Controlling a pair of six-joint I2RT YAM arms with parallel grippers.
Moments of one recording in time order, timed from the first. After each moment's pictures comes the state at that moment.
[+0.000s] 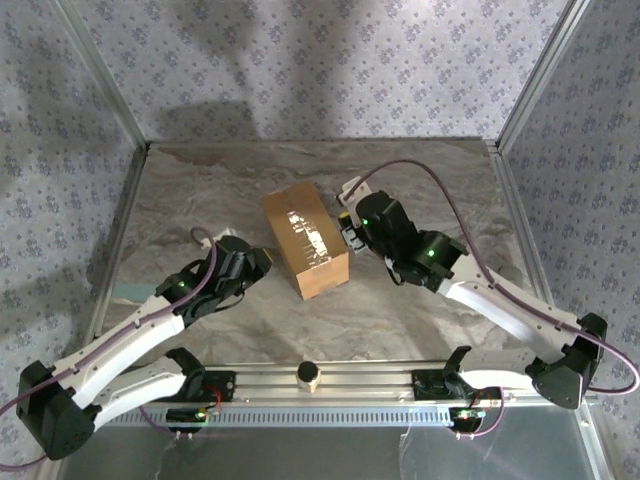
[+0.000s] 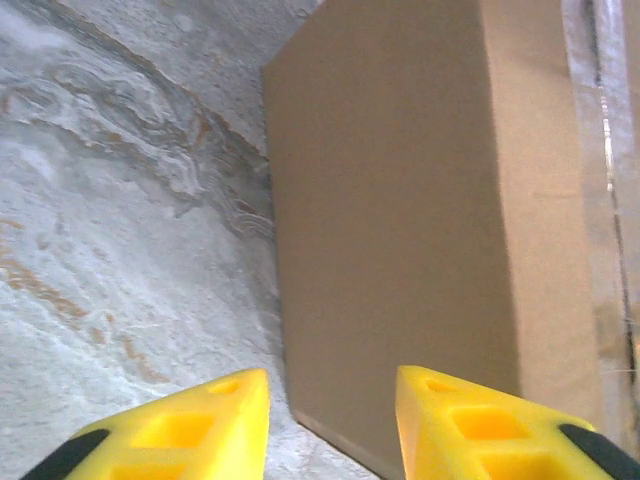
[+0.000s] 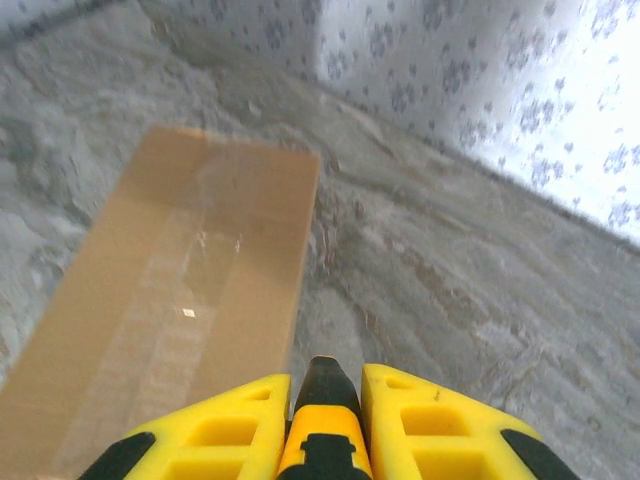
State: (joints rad) left arm -0.71 0.92 0.70 -0.54 -0.21 -1.13; right arm 0.88 1.21 1.24 -0.53 0.37 0.01
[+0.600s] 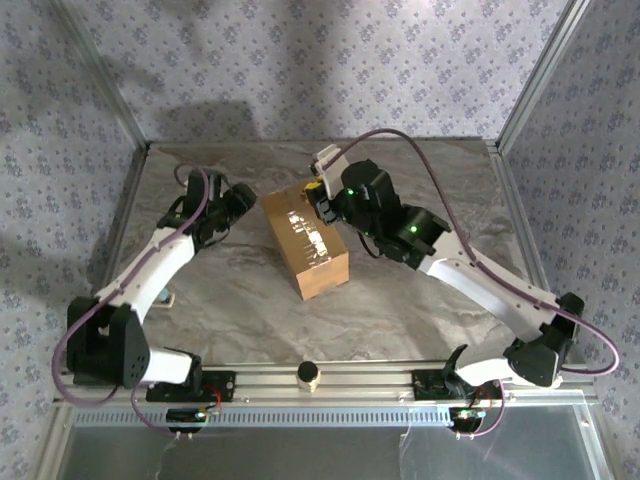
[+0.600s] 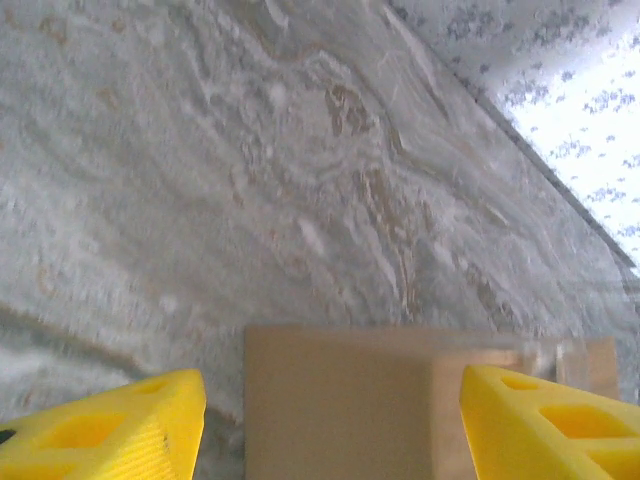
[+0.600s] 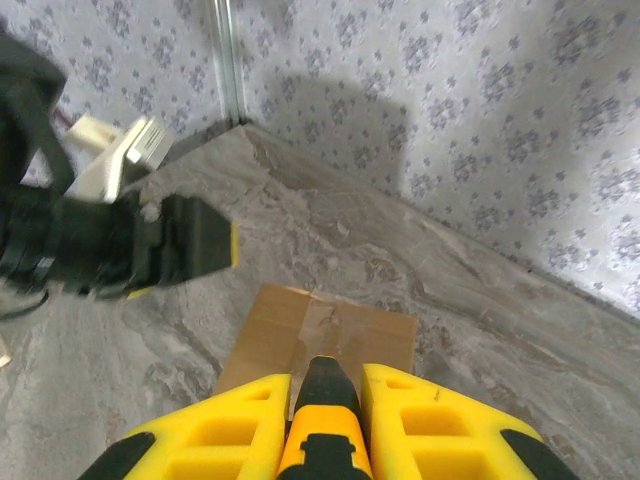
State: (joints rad) left arm -0.26 1.40 1.06 -0.34 0.04 -0.89; right arm 0.88 1.40 1.45 -0.41 0.21 0.01
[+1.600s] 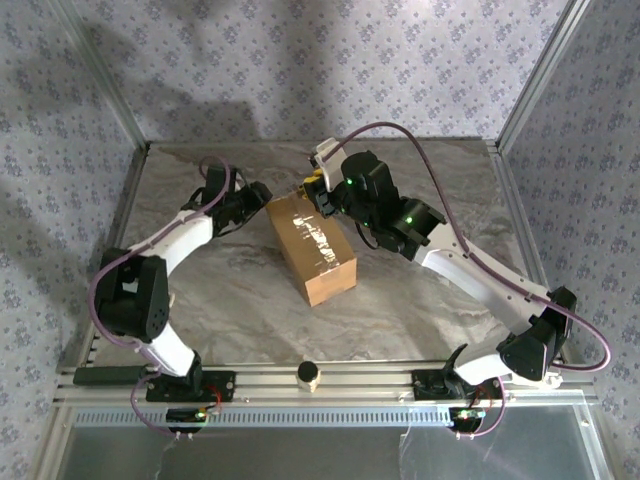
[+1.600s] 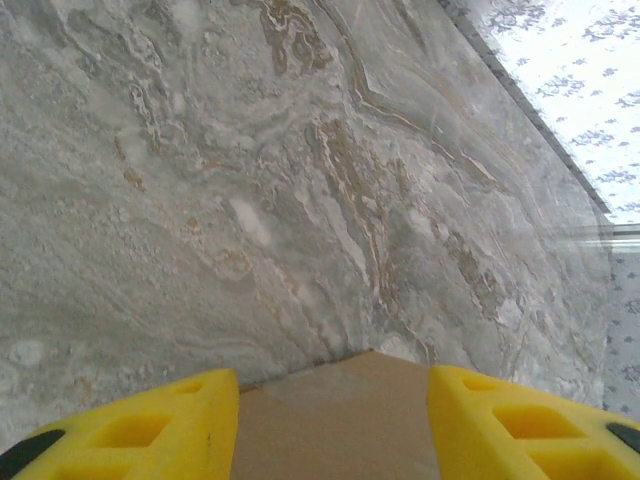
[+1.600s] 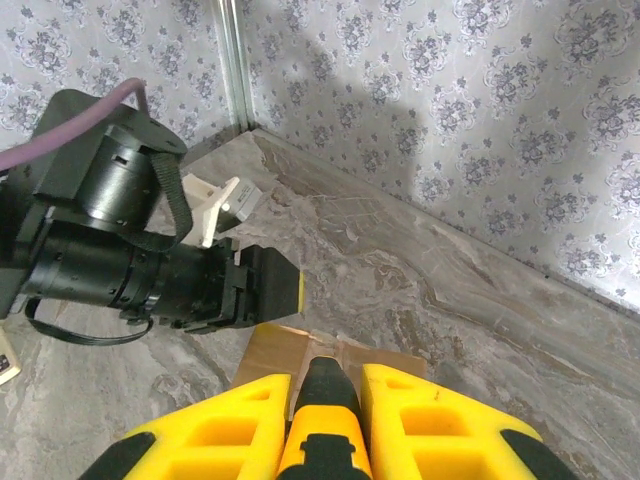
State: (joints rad) left arm -0.28 1.61 1.08 -0.17 0.21 -0.90; right arm 0.83 1.43 1.48 -0.38 0.13 0.02
